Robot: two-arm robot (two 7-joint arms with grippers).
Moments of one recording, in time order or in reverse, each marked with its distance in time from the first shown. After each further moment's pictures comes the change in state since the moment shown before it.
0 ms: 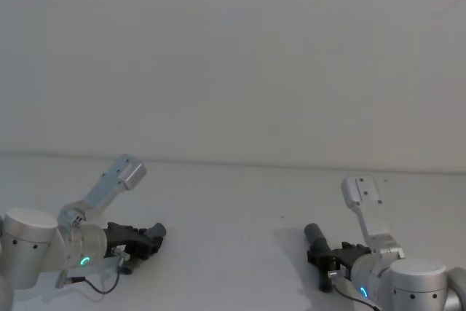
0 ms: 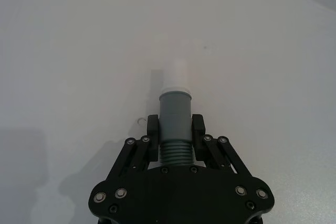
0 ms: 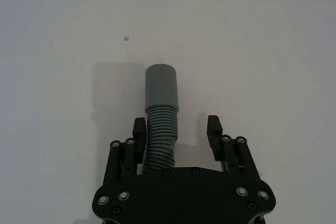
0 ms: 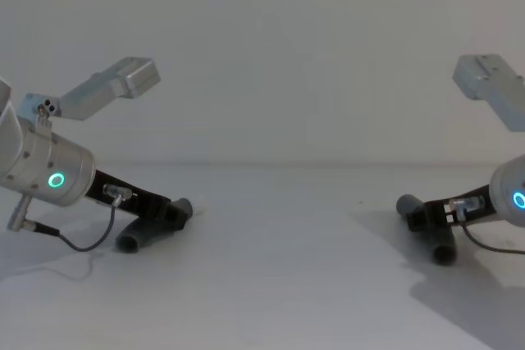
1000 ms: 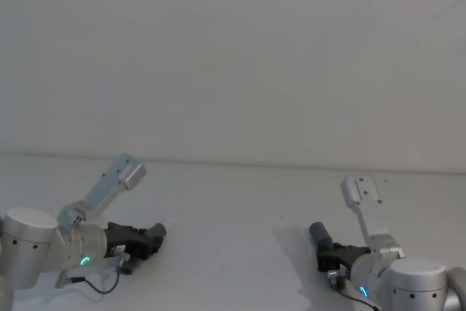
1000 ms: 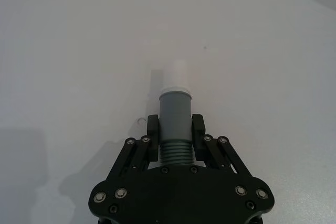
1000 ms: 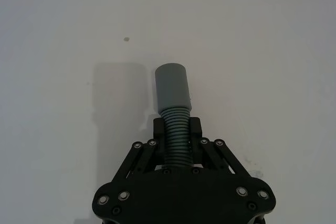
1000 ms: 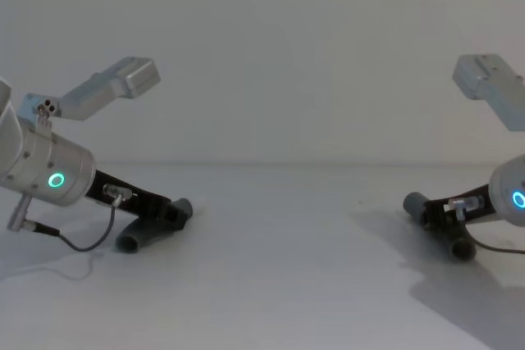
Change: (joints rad) left arm 0.000 0.000 0.000 0.000 0.000 0.000 0.000; right arm 0.001 -0.002 0.001 0.002 0.000 0.001 0.001
